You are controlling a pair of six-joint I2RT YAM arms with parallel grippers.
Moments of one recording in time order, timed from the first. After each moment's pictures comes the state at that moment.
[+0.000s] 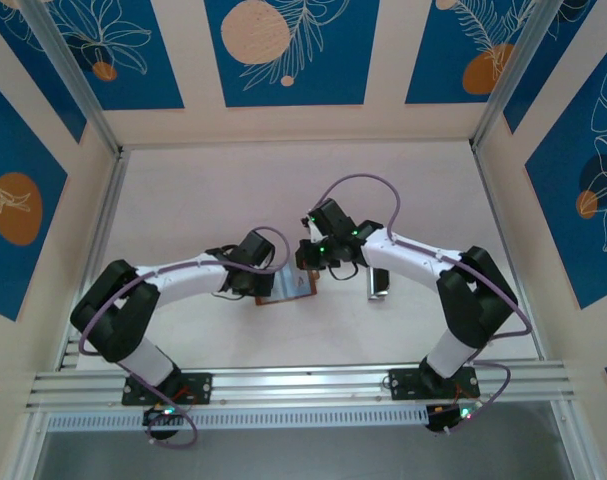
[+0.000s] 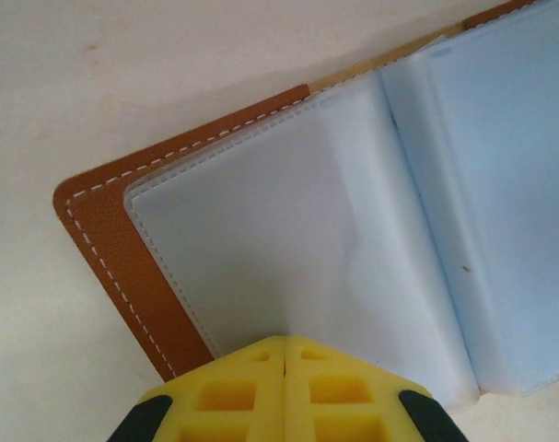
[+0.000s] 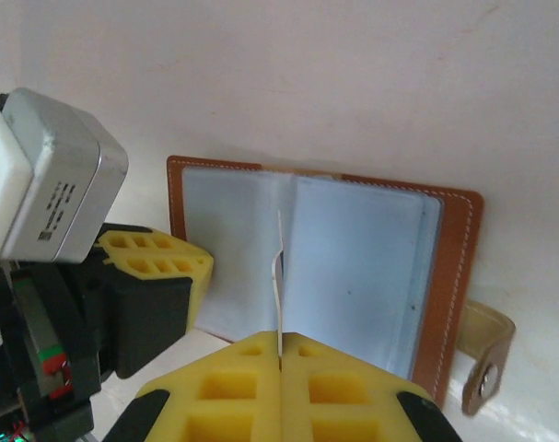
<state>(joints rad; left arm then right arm) -0.69 1.57 0.81 -0.42 0.03 -0.52 0.71 1.64 1.08 -0.42 -0.29 0.60</state>
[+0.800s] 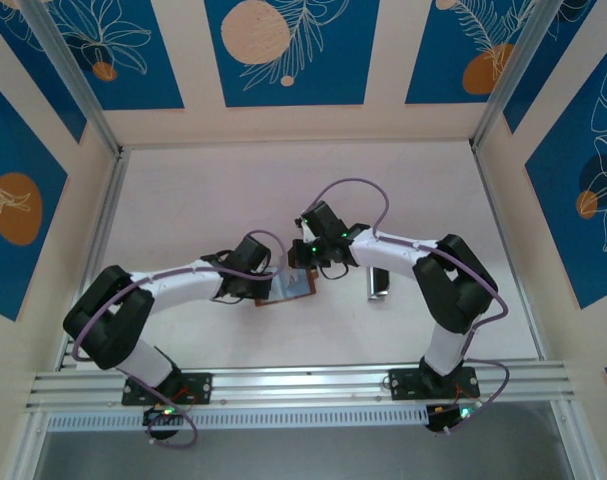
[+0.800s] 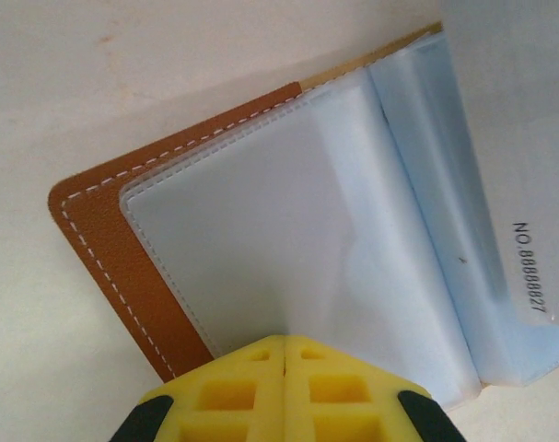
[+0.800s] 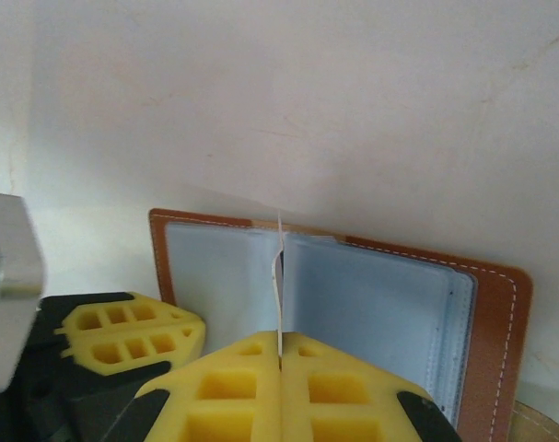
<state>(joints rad) -0.69 1.53 0.74 -0.35 0.03 -0.52 0.71 1.77 1.08 -0.27 -0.31 0.64</state>
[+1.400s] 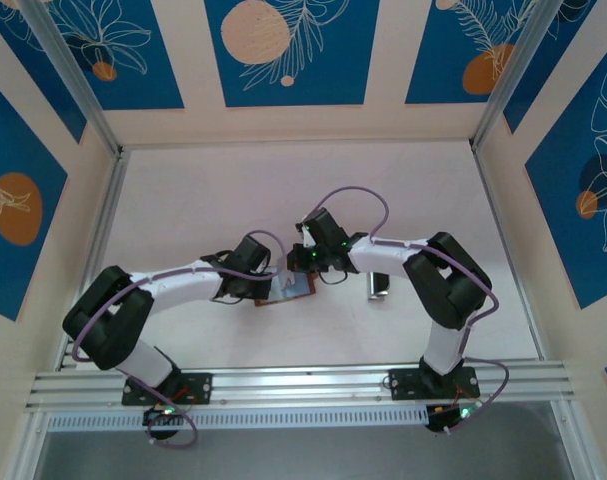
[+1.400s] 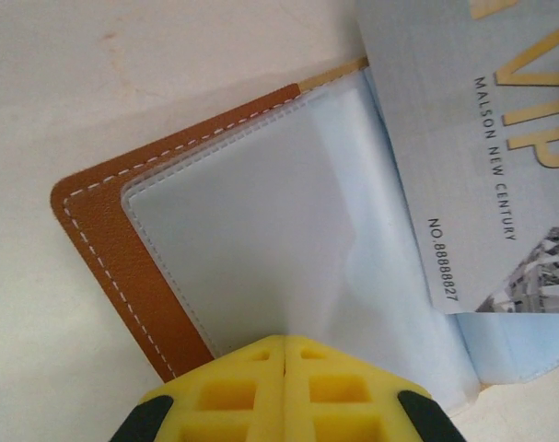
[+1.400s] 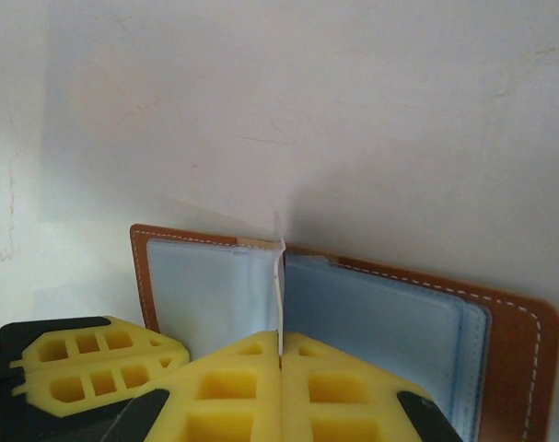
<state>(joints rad) -0.69 1.53 0.74 -0.35 0.03 -0.53 0.71 1.80 0.99 -0.08 -0.34 0.69</state>
